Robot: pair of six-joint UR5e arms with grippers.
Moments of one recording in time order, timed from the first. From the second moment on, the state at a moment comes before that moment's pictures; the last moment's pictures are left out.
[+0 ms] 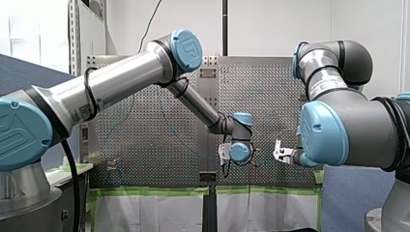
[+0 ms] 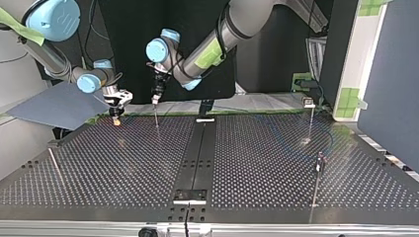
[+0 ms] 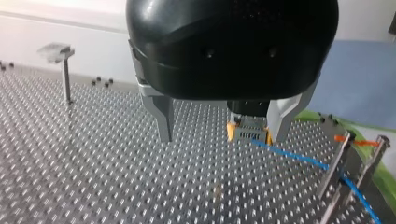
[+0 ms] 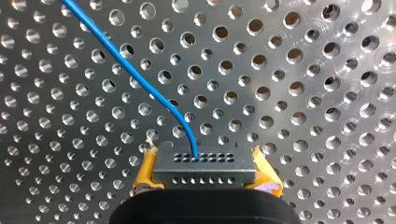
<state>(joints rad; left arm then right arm) -0.84 -2.60 -1.15 -2.62 -2.06 -1.74 1.64 -0.54 1.39 -0.71 1.21 1.72</state>
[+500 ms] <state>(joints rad) -0.82 -2.48 -1.28 -2.75 -2.12 -1.81 1.65 -0.54 1.39 -0.71 1.21 1.72</state>
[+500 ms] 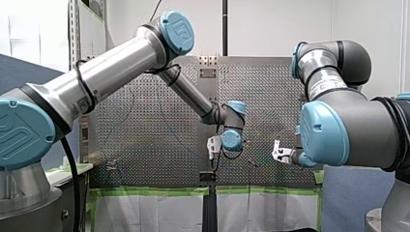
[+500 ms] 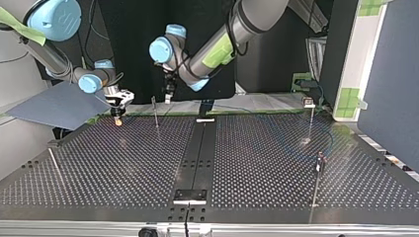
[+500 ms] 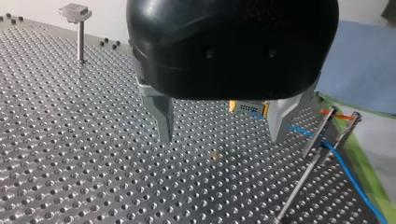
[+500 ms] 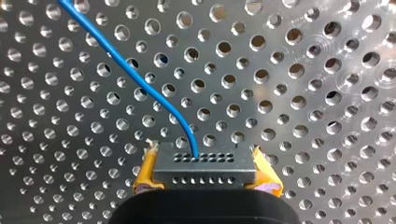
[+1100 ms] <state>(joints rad) -0.82 -2.32 -1.44 -2.78 -2.07 -1.86 1.65 -0.54 1.39 -0.70 1.21 1.72</state>
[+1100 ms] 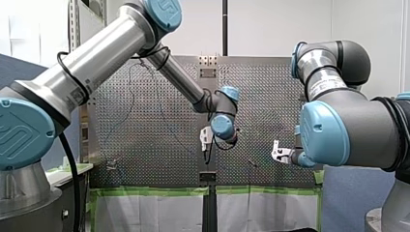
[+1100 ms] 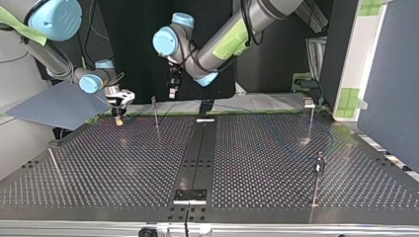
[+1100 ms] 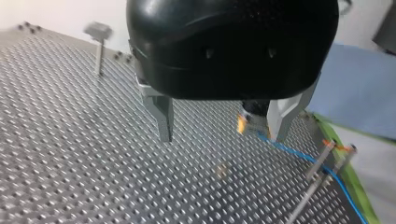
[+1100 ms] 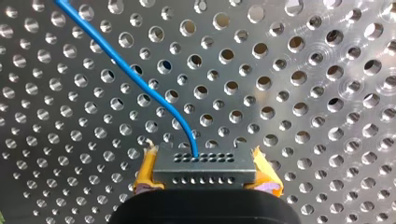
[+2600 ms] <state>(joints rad) -0.83 -1.92 -1.84 -2.46 -1.97 -1.94 1.66 -0.56 1.39 -0.66 1.22 1.69</state>
